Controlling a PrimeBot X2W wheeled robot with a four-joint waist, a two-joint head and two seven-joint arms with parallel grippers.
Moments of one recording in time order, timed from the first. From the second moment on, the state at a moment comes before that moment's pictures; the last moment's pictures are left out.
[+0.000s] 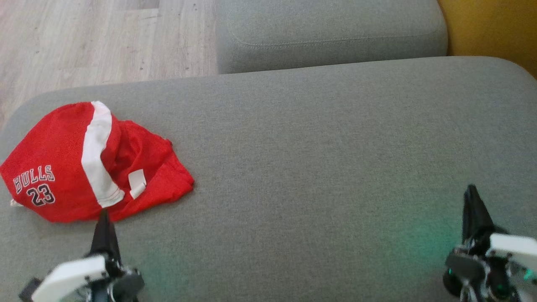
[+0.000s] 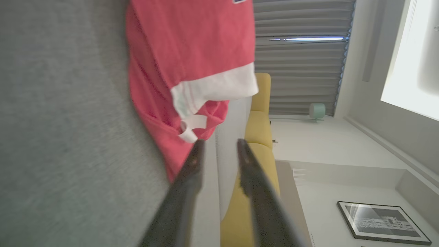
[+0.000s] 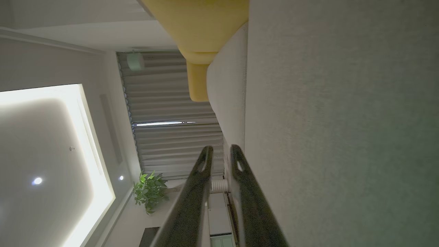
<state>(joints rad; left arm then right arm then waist) -0.05 0.05 0.07 0.29 -1.61 -0.12 0.11 -0.05 -0.04 -0.13 0.30 1.61 0.12 0.11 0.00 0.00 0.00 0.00</state>
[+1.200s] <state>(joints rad) 0.00 0.04 0.10 0.24 -1.46 -0.12 0.02 -0.01 -0.04 -0.10 0.26 1.28 0.12 0.02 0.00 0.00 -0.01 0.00</state>
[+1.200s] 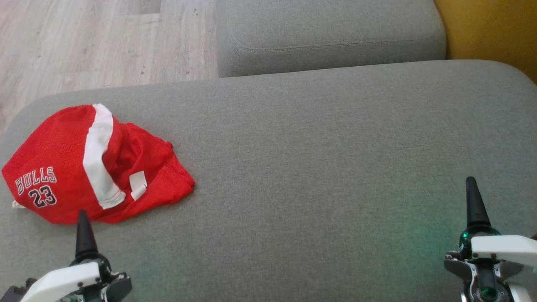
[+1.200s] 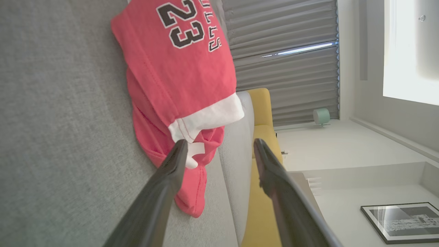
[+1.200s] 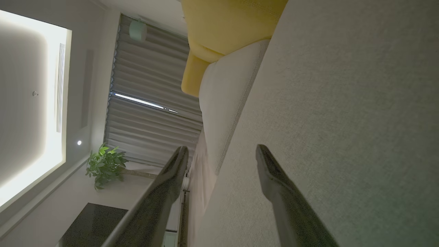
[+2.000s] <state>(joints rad) 0.03 0.04 0.02 0.10 -1.02 -0.10 -0.06 -0.01 -0.04 -0.02 0.16 0.79 0.12 -0.06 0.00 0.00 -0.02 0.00</state>
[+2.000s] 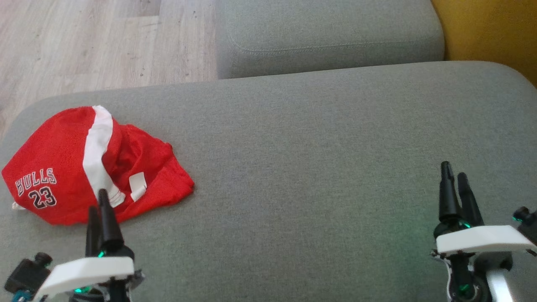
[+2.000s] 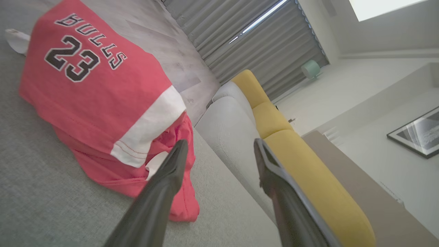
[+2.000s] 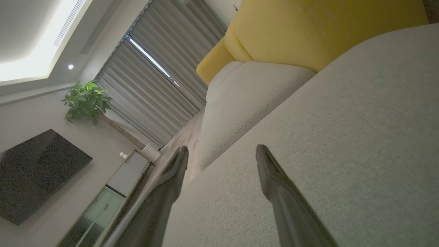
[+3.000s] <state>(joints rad) 0.05 0.04 -0.14 0.09 -0.50 -0.06 -0.14 0.01 -0.04 0.05 0.16 0.34 0.12 -0.14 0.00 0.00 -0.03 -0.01</state>
